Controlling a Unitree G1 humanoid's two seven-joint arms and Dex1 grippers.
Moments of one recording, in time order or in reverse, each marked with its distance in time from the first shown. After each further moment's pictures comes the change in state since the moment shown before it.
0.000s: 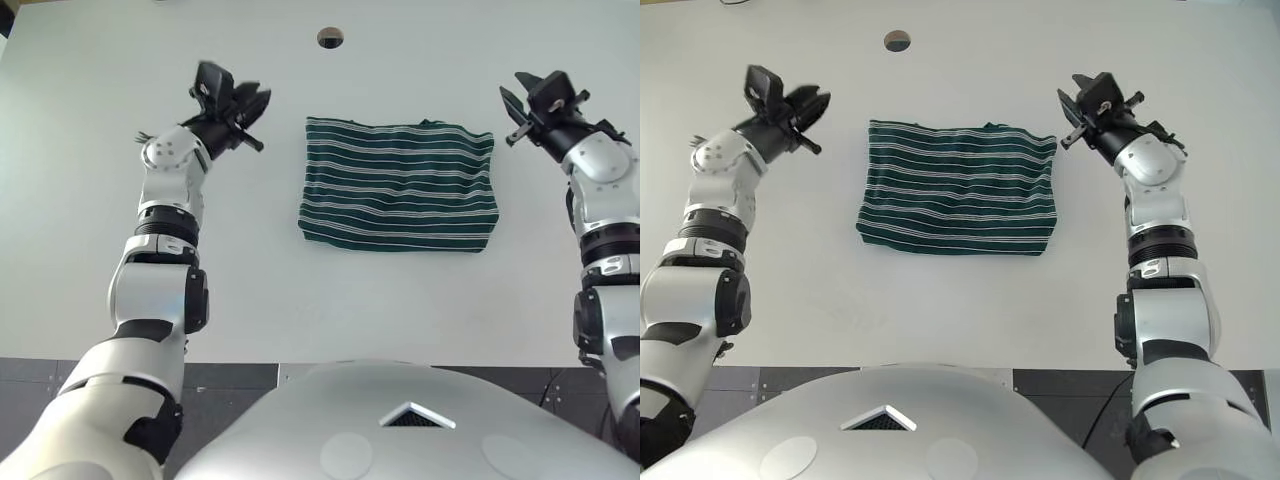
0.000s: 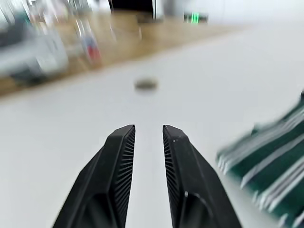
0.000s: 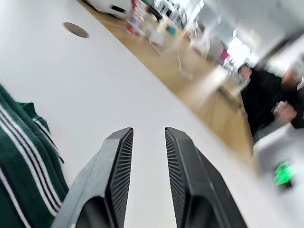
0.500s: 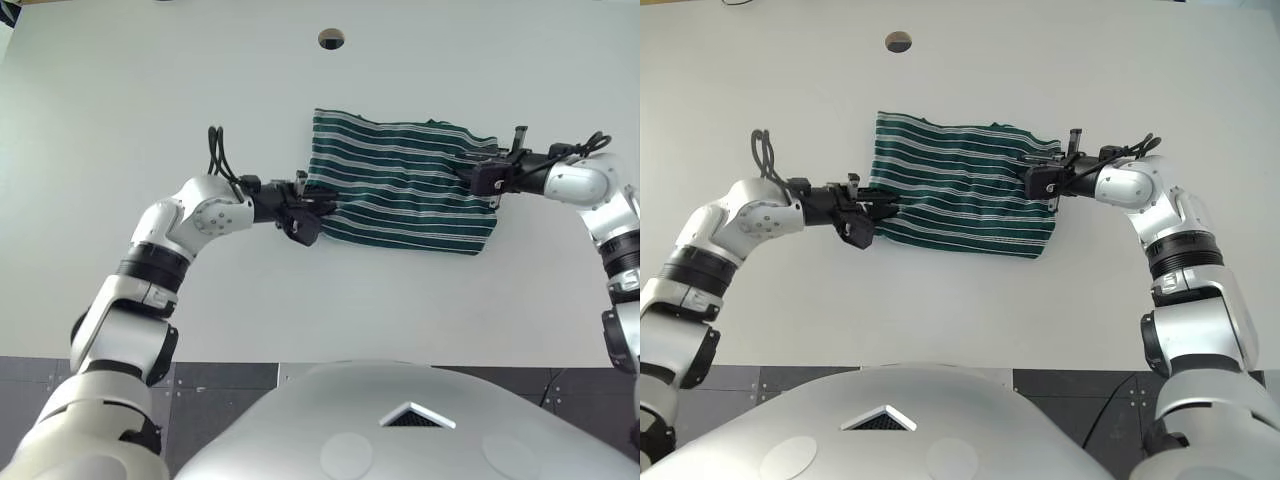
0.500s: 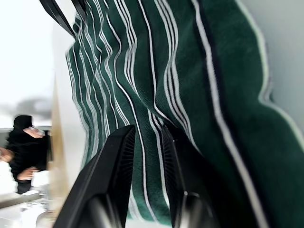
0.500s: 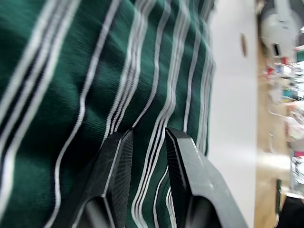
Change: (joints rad) left arm 0.149 0.216 -0.502 -0.423 0.984 -0.535 0.269; right arm 0.045 -0.162 0.222 -0.215 -0.245 -0.049 0.348
